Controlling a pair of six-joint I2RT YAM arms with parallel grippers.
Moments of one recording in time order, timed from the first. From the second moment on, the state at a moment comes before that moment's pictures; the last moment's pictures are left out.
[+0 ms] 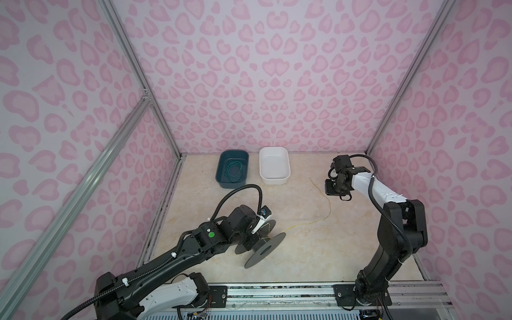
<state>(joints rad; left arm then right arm) -0.92 1.02 0.88 -0.71 -0.06 0.06 0.14 1.81 1.40 -0.79 -0.01 0.17</state>
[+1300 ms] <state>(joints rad) -0.87 0.93 0.99 -0.77 -0.13 0.05 -0.04 1.76 1.22 -0.62 -0.03 0.32</state>
